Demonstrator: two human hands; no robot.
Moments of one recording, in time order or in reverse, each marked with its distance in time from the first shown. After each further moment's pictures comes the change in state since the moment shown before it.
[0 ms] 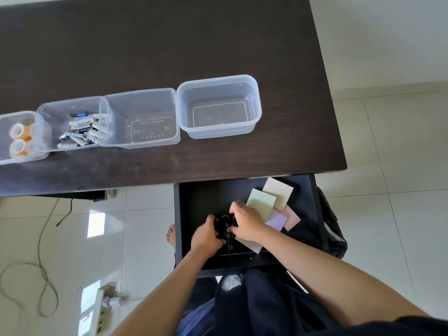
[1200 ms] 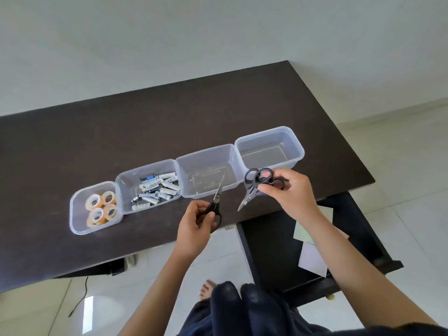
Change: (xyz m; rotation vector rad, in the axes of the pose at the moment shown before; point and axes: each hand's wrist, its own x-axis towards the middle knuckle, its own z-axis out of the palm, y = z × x) left_hand -0.038 -0.055 -0.257 -0.623 0.221 0.521; right_hand -0.035 -0.183 -0.139 0.710 0.892 -0.024
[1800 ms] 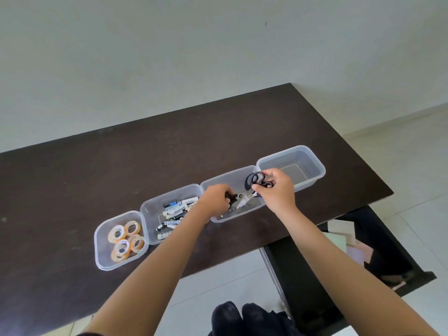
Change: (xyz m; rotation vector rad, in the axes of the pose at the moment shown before) left_hand 0.143 0.046 -0.040 0.826 -0.414 0.099; right_hand 0.060 -0.035 0.100 -0.112 0.234 0.173
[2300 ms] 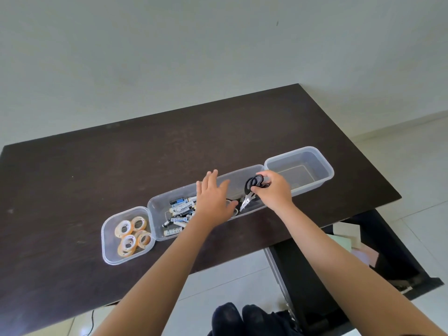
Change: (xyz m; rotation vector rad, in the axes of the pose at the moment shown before) left_hand -0.019 -0.026 0.014 0.257 0.325 0.087; right_hand 0.012 0.002 0.025 -0.207 -0.110 0.005
